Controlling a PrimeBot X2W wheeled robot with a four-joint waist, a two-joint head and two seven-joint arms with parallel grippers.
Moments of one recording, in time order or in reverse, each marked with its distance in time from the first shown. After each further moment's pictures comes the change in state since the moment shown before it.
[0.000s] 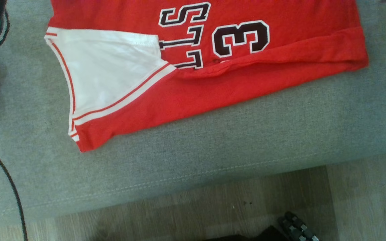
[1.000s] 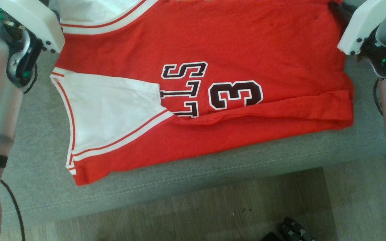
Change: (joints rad) left arm 0.193 0.001 -0.023 -0.075 0.018 -0.018 0.055; right arm 0.215 0.003 0.001 -0.103 0.109 0.000 0.397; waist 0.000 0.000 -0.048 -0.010
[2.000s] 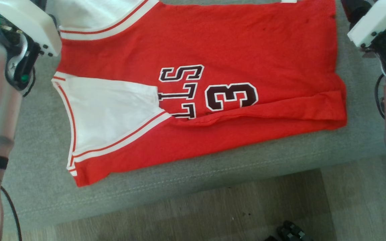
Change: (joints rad) left arm 0.009 -0.006 0.028 0.037 0.017 -0.016 -0.011; right arm 0.091 0.036 -0.115 -0.236 0.041 0.000 -0.084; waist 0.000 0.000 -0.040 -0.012
